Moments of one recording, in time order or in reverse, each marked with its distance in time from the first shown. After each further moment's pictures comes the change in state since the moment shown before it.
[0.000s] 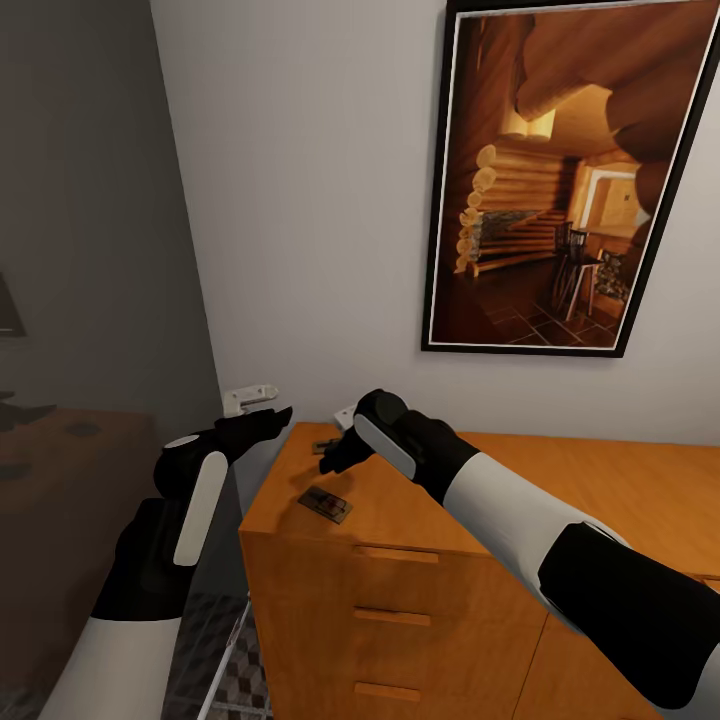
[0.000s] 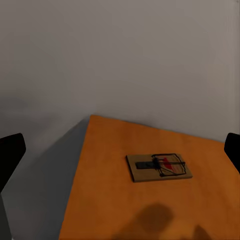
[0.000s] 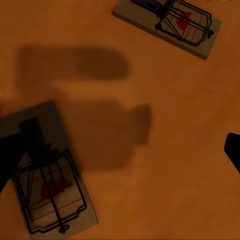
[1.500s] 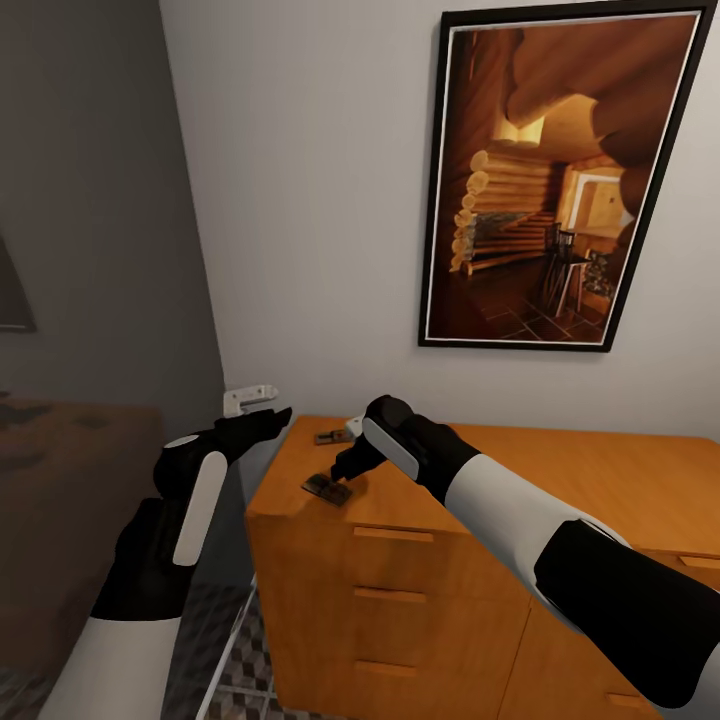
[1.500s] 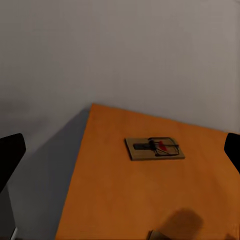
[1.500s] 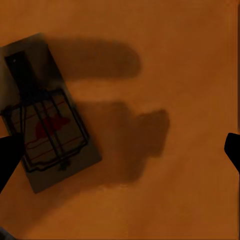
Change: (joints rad) left arm 0.000 0.002 0.000 0.000 0.000 0.003 0.000; right arm 0.000 0.000 -0.012 0.097 -0.008 0.000 0.002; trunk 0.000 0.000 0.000
